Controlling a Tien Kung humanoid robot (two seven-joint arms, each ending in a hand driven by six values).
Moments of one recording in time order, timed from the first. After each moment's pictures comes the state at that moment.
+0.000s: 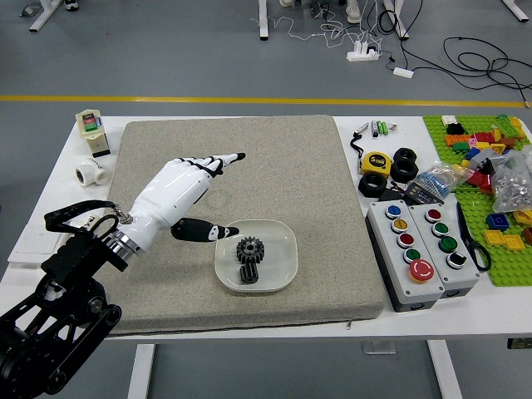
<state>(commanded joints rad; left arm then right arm) -0.31 0.21 -1.13 -1.36 2.18 0.24 -0.18 0.04 -0.21 1.06 0.18 -0.59 -0.29 -0.17</state>
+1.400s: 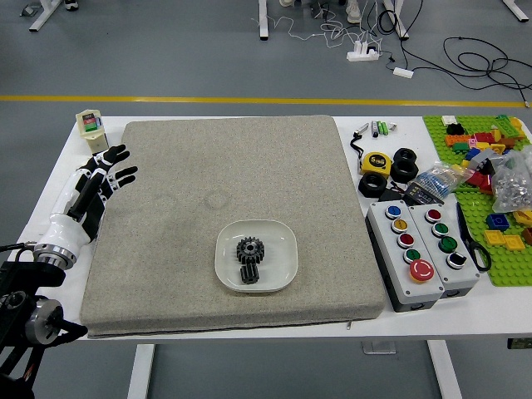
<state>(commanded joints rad) -0.13 0.13 -1.47 -1.41 1.06 0.05 -0.02 0.05 -0.20 1.08 0.18 -0.67 -0.29 -0.19</state>
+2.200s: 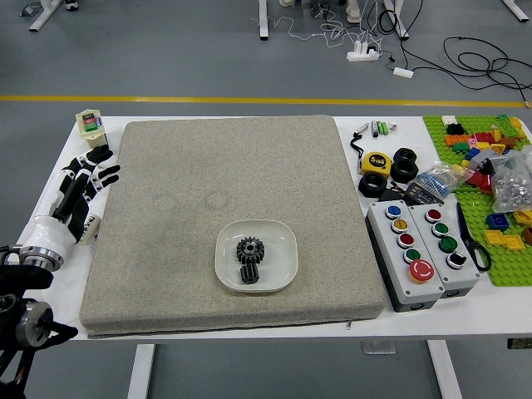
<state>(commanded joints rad) -0.11 0.12 -1.51 -1.41 1.10 0.05 -0.02 0.05 -0.20 1.04 0.18 -0.67 -0.29 -0.19</state>
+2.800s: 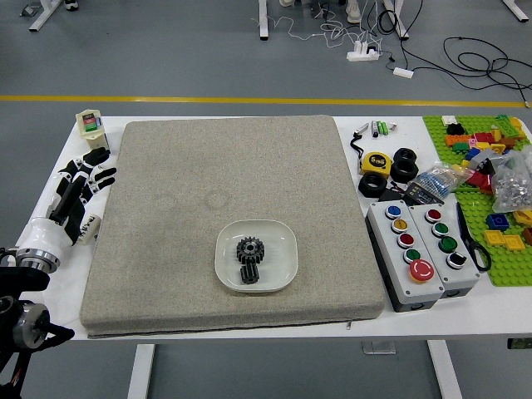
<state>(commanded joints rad) -0.11 0.13 -1.52 -1.41 1.11 0.04 -0.03 0.05 -0.20 1.03 0.18 -0.68 -0.28 -0.19</state>
